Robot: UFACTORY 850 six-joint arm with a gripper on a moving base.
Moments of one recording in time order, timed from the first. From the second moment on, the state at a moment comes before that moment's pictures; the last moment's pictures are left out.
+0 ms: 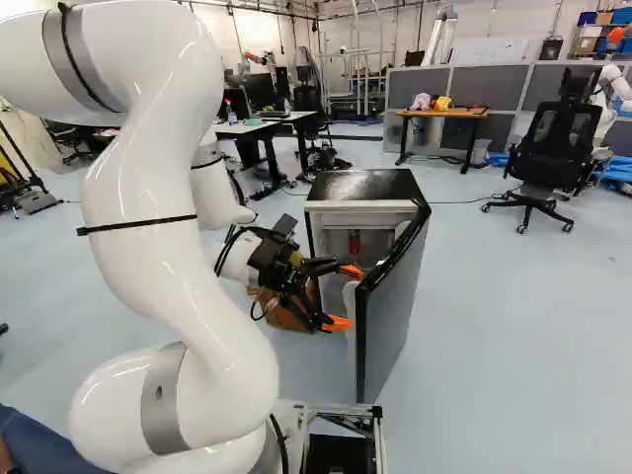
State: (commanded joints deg) arm 15.5 -26.5 -27.3 117.1 81.3 0.0
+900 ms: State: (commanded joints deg) arm 4.0 -27.1 -33.3 117.1 77.0 0.0
